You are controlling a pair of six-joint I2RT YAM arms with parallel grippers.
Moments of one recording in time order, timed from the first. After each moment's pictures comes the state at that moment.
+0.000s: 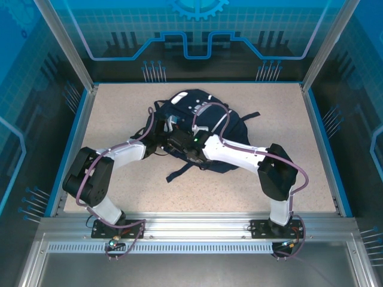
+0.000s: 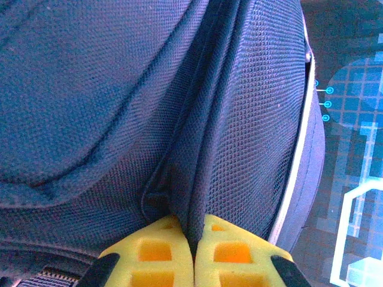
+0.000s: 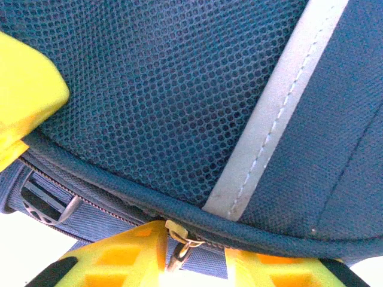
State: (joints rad) left arm -0.39 1.63 0.88 0.13 0.58 -1.06; right arm 0.96 1.89 1.52 -1.00 0.53 1.01
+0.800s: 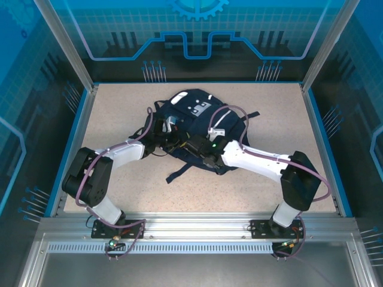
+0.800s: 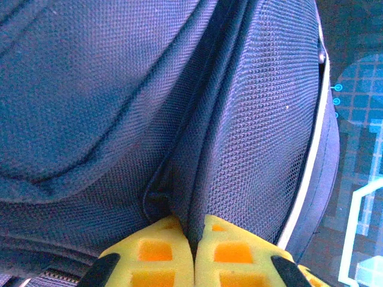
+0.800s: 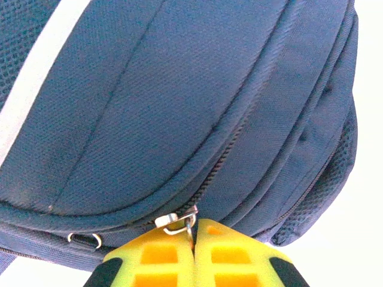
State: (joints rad) left arm -0.37 1.63 0.88 0.10 0.58 -1.01; right arm 0.92 1.66 1.26 -0.96 0.60 0.99
